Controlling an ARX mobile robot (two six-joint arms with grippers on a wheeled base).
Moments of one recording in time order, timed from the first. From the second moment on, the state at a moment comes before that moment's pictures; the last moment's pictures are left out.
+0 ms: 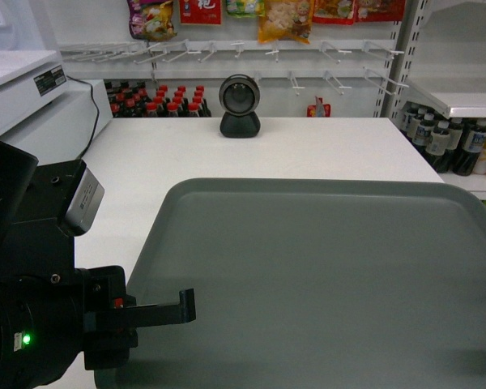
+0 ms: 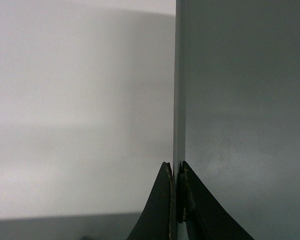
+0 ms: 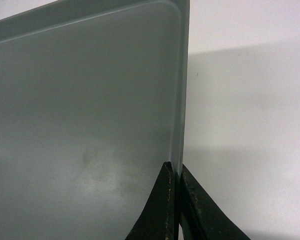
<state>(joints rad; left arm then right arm) -0.45 1.53 0.53 0.23 -0.24 -0.43 -0.12 1.54 0.42 0.47 -0.34 0.16</state>
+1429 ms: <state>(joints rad) -0.27 2.26 1.32 0.08 -0.26 -0.23 0.07 2.27 1.33 0.24 -0.02 0.15</state>
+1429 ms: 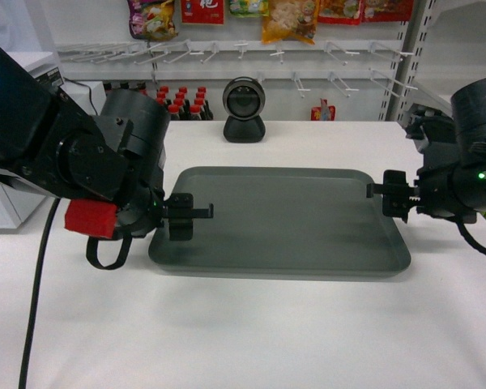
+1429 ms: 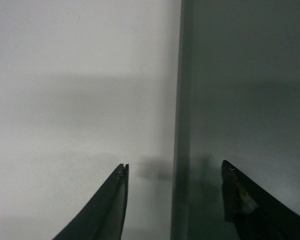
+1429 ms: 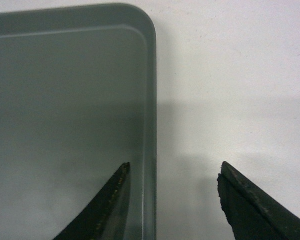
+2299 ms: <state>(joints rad) -0.14 1.63 0.49 1.19 -0.14 -0.02 0.01 1.77 0.54 1.28 0.00 0.01</state>
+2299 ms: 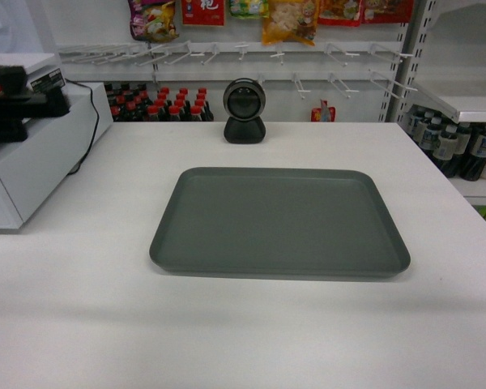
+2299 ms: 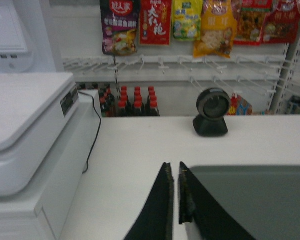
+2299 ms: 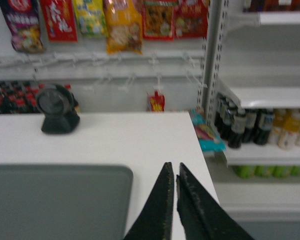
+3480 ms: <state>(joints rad) 0.00 0.68 0.01 0.66 0.00 -0.02 0.00 0.74 0.02 0.71 0.00 0.01</state>
